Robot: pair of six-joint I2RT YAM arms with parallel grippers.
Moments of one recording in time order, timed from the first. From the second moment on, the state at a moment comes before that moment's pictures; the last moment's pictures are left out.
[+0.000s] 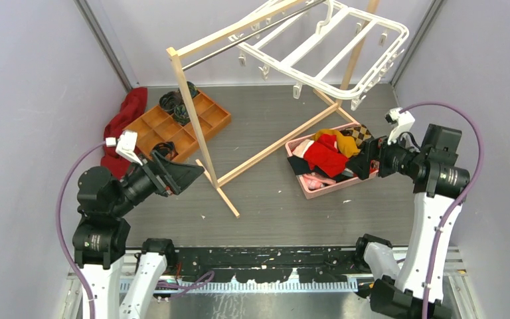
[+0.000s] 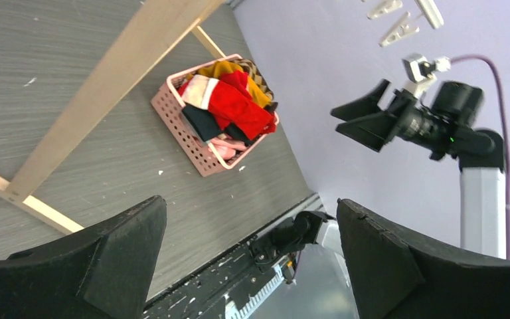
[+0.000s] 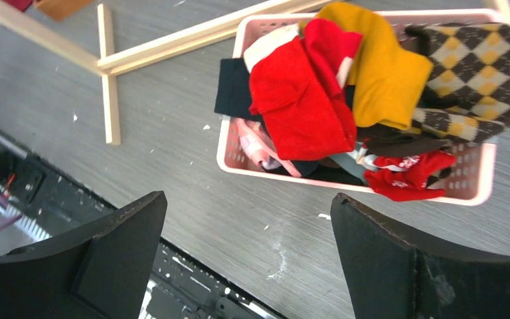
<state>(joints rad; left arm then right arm) -0.05 0.53 1.10 -0.71 0.66 -0.72 -0.35 0.89 1.27 -1.13 -0.77 -0.30</state>
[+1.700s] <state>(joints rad) -0.07 0.49 0.67 -0.21 0.79 -0.93 -0.19 1.24 1.01 -0.80 -0.77 -0.76</state>
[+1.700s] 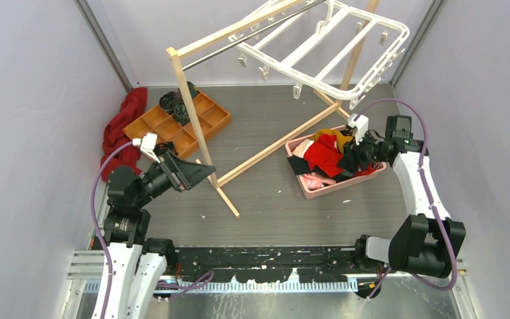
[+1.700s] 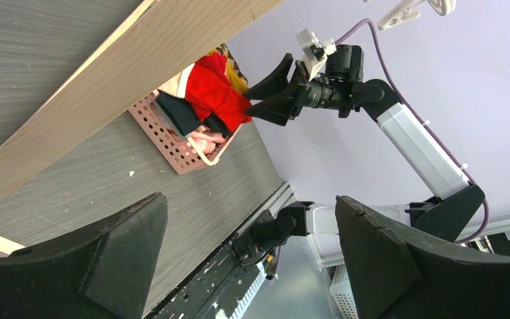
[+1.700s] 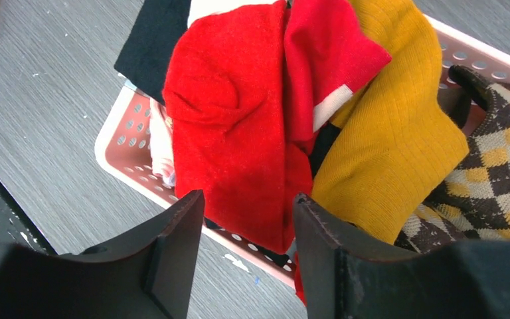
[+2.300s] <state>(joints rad) -0.11 0.52 0.72 -0.20 0.82 -0.93 -0.23 1.17 1.05 -0.83 -0.78 -0.56</state>
